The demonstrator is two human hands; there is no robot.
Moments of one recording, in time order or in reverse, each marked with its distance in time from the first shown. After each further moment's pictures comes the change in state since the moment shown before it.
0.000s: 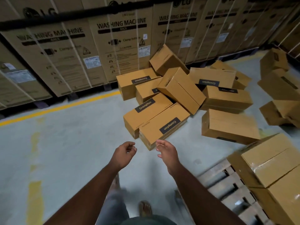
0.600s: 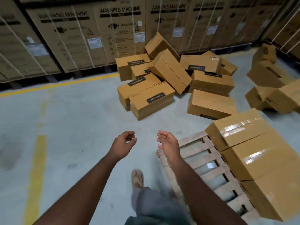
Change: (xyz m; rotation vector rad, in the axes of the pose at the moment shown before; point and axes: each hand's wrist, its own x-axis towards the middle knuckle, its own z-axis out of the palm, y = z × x) left_hand -0.353 -0.034 0.237 -0.032 0.134 0.094; right_hand -0.283 0.201 -0.226 0.123 -0.024 -0.117
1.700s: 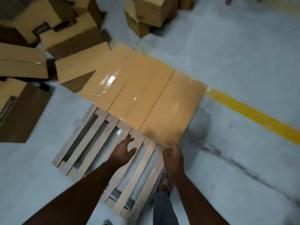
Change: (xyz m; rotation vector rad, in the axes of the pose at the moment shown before) left_hand -0.059 0.126 0.896 0.739 -0.718 0.192; right_hand 0.005 0.308 -0.849 -0.129 0.596 0.178
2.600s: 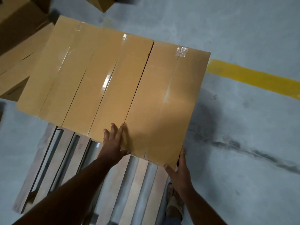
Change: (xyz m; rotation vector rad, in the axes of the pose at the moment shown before) left_hand 0.270 -0.080 0.127 0.482 -0.088 0.022; right_hand 0.162 0.222 0.075 0.284 -0.069 0.310
